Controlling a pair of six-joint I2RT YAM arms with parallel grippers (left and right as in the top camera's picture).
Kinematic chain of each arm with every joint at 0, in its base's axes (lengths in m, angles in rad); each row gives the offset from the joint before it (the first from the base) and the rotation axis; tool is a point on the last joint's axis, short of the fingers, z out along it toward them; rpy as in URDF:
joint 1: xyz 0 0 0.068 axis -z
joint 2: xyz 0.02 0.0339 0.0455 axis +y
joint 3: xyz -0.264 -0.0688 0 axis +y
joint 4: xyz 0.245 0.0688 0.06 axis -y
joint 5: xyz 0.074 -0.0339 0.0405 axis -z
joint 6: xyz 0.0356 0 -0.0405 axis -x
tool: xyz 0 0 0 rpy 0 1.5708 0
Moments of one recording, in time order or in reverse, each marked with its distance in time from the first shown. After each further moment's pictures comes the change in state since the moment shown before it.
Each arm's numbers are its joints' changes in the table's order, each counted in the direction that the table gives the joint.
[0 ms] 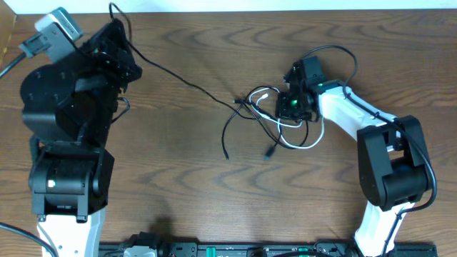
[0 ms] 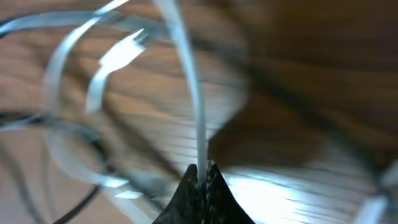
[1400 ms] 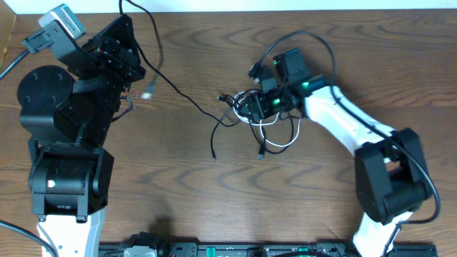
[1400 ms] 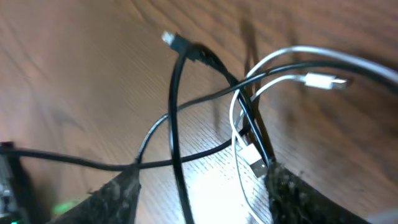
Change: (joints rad) left arm 0.000 0.000 0.000 0.024 0.106 0.052; right arm -0.150 -0.061 -0.083 0.022 -0.241 0.329
